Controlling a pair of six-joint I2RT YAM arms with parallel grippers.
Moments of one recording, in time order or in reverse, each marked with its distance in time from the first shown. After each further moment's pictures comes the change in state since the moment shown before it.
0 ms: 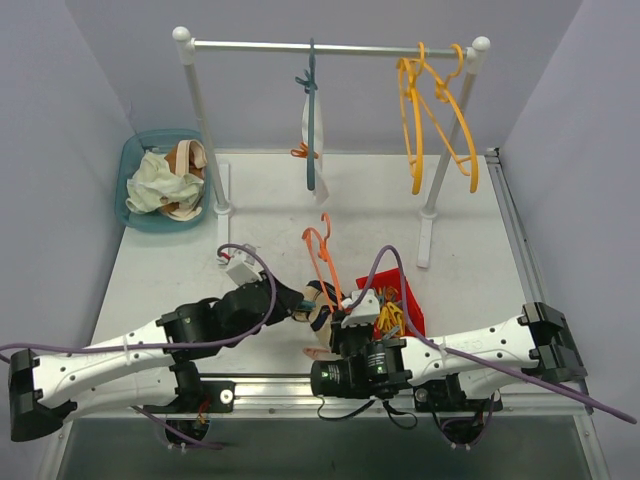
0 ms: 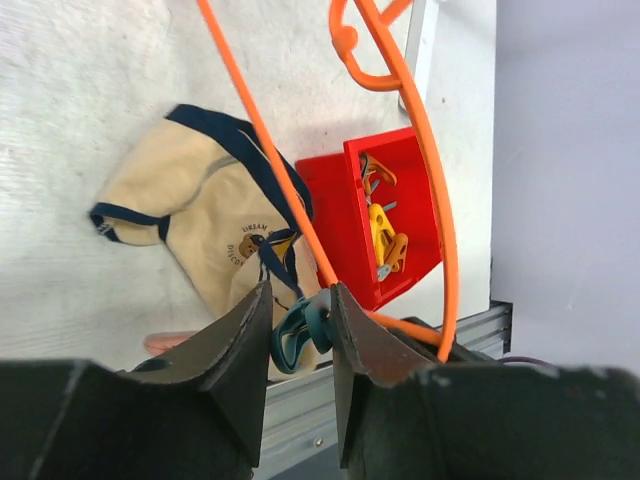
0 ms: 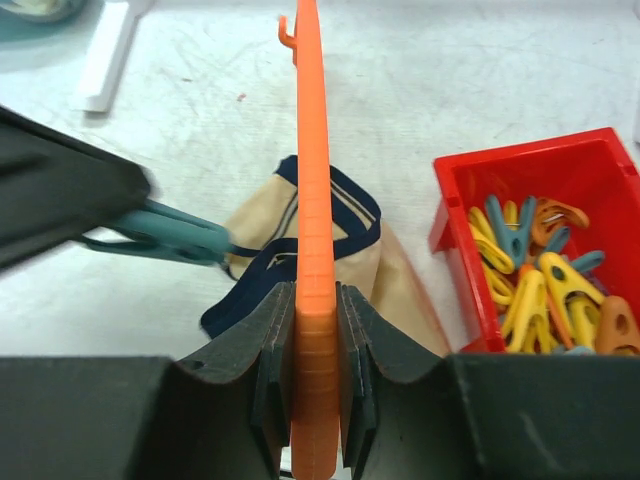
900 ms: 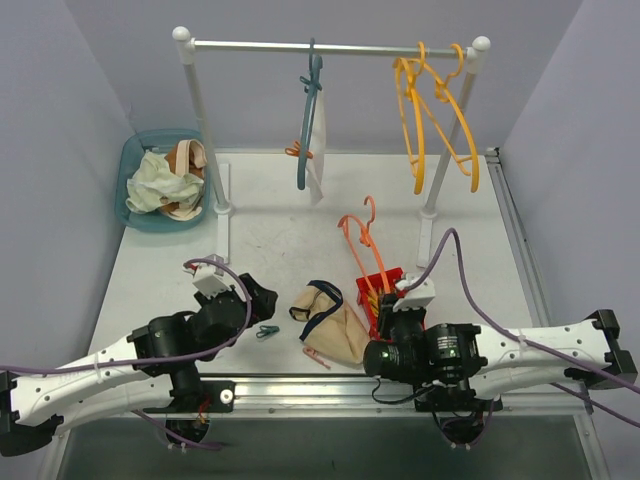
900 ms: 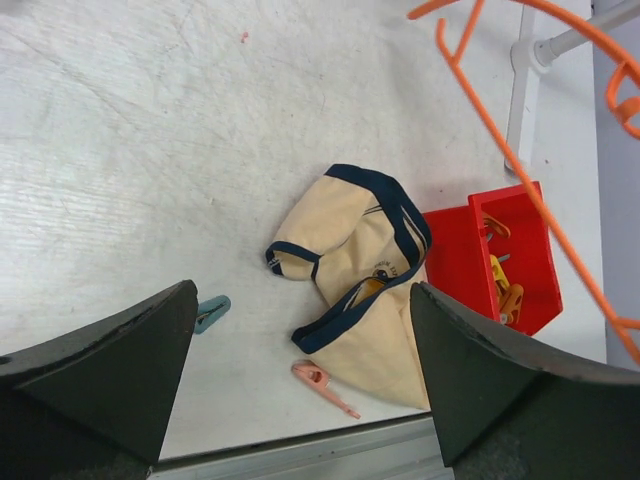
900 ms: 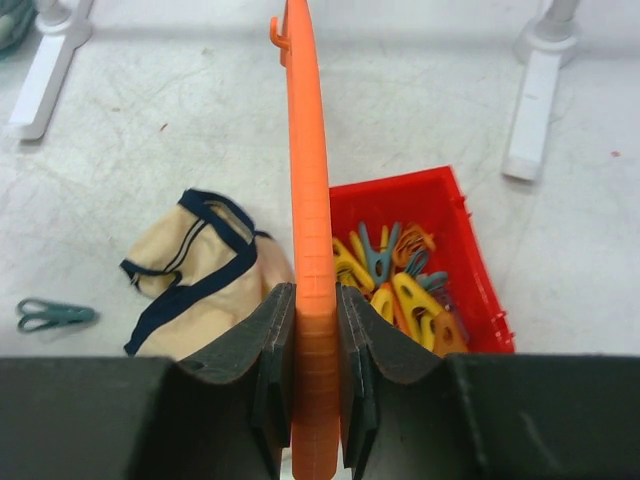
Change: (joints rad) left arm 0.005 -0.269 -0.095 -0.245 -0.212 0.078; right arm -0.032 -0.379 -0.116 -0.226 -0.012 -0.072
